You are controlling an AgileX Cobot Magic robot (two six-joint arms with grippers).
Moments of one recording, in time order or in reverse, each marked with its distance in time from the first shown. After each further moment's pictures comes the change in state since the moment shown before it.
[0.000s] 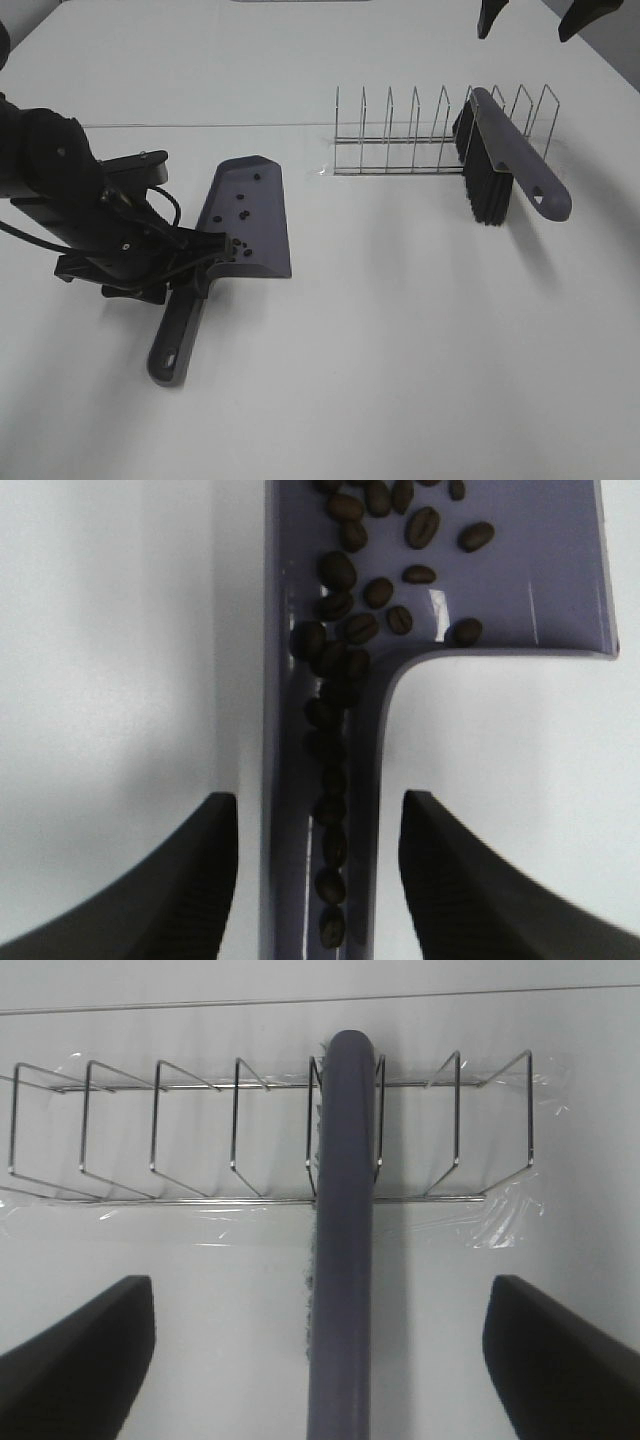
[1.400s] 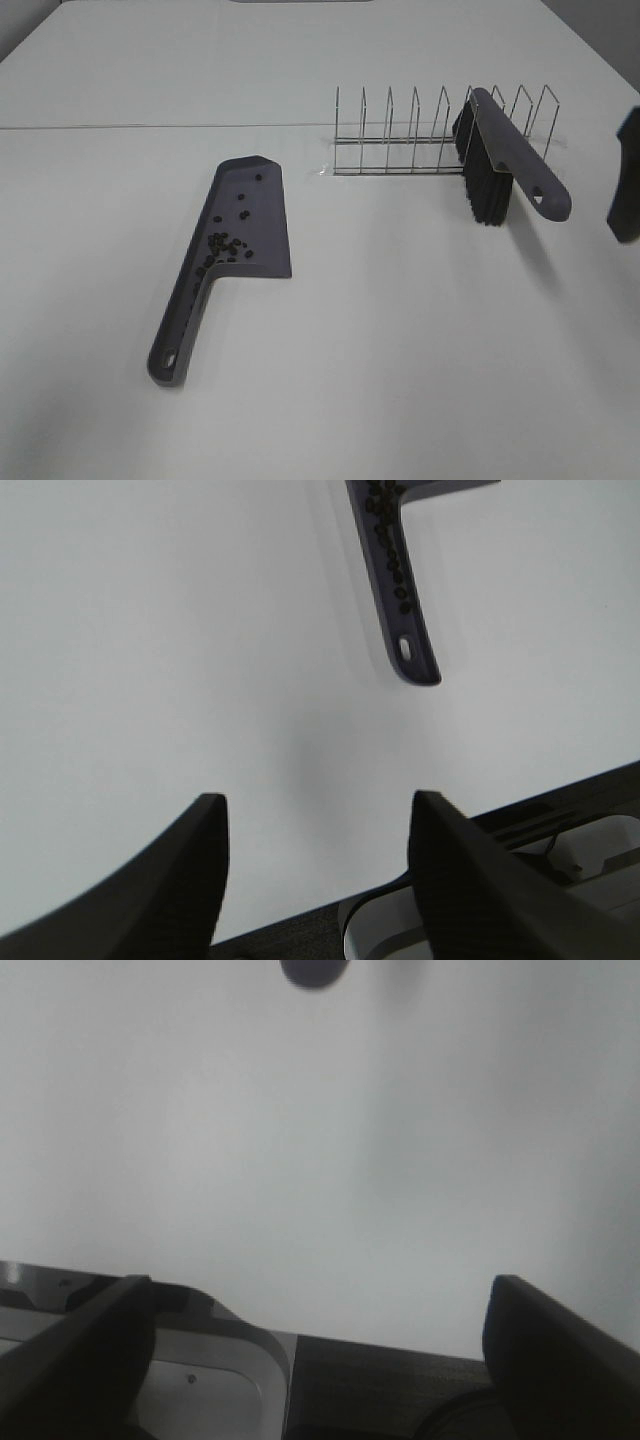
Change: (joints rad) left arm 0.000 -0.954 0.064 0.342 0.766 0.003; right arm 0.033 -0.896 1.193 0.060 -0.007 -0.129
